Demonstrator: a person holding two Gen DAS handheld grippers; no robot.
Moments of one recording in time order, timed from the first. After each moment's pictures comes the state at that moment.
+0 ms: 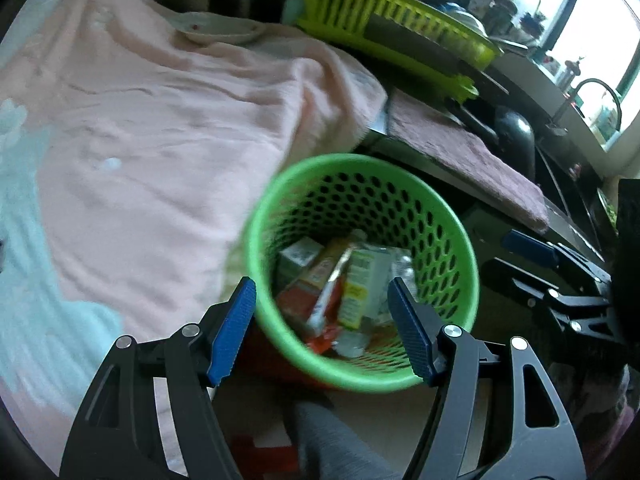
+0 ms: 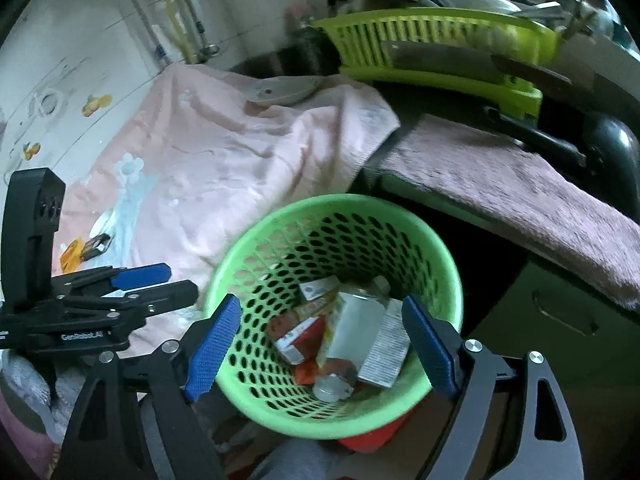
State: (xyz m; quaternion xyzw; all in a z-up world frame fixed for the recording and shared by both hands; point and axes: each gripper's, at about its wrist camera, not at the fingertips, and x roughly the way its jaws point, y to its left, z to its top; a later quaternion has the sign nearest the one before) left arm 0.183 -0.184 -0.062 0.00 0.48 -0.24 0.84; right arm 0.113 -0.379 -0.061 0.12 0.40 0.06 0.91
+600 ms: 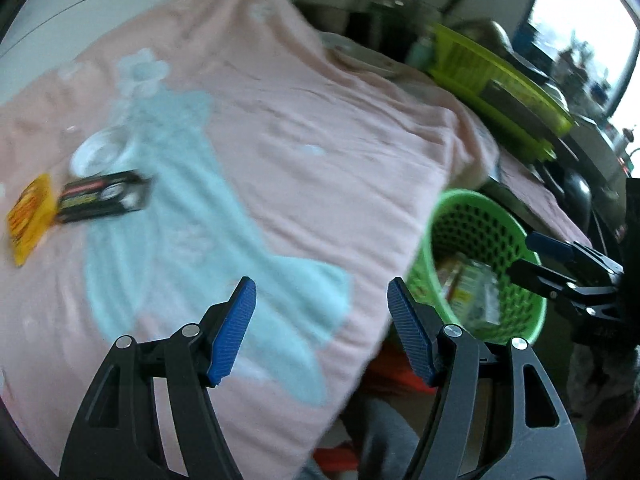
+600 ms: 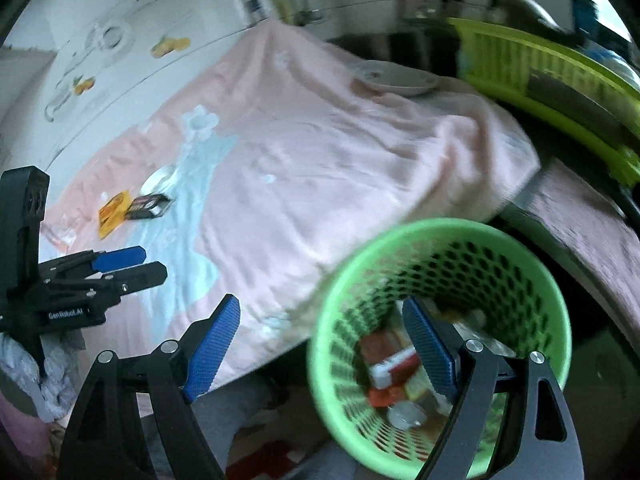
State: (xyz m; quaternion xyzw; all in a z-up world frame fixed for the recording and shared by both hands) left arm 0.167 -0.019 -0.047 -0.05 0.46 -0.10 0.88; right arm 0.158 -0.256 -0.050 0.05 0.41 0.18 0.89
